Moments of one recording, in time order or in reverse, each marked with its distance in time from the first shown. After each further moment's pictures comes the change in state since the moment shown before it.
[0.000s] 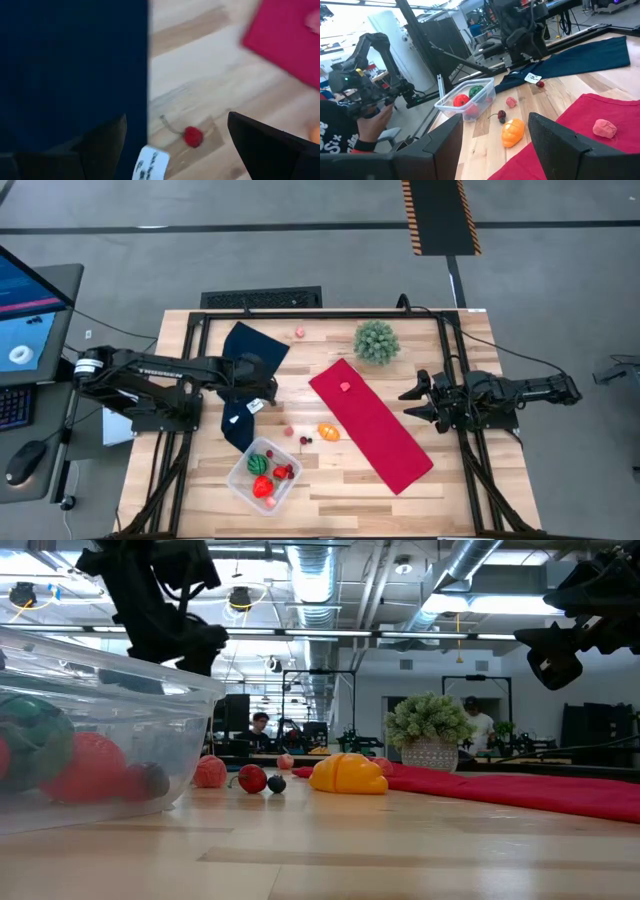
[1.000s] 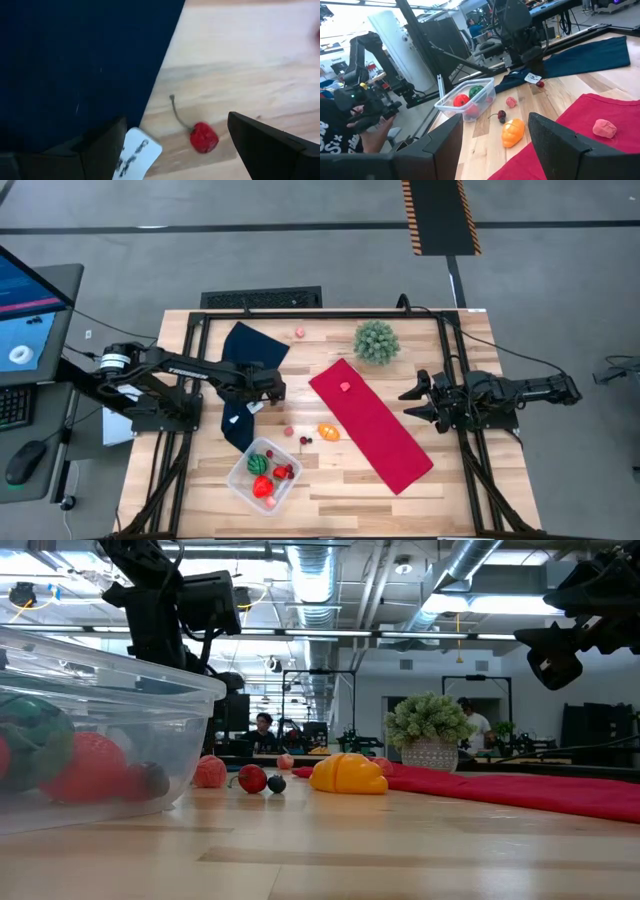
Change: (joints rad) left arm 0.022 0.238 0.016 0.055 0.111 -0.339; right arm 0.000 0.000 0.000 0.000 0.000 0.000
